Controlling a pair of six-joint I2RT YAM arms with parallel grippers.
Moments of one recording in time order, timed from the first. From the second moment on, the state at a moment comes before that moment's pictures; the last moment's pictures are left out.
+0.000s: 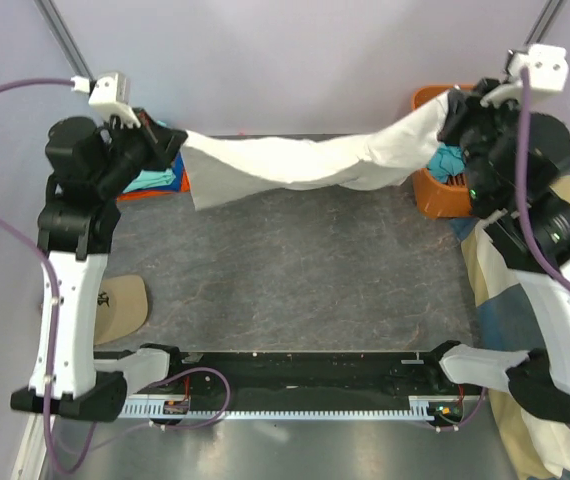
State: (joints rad) left arm -0.12 1.21 1.72 -0.60 0.24 -0.29; right arm 0.55 1.26 1.93 -0.49 0.63 0.07
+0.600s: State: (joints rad) left arm -0.12 0.96 1.65 -0.74 0.31 -0.29; right arm 0.56 1.11 2.02 -0.75 0.60 0.13
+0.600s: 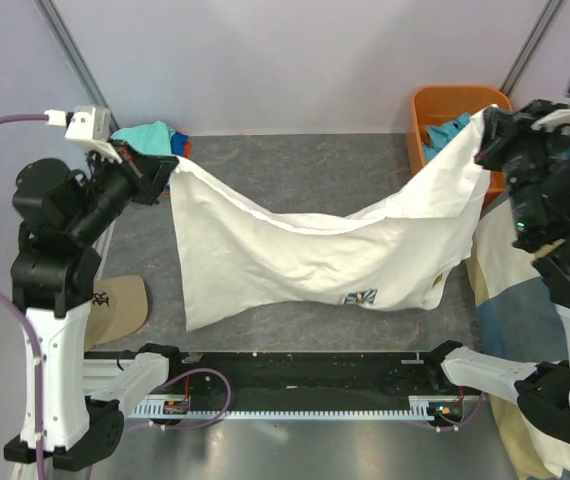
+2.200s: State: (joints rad) left arm -0.08 0.89 1.87 -0.78 0.26 -0.28; right arm 0.43 1.03 2.12 -0.69 0.51 0.08
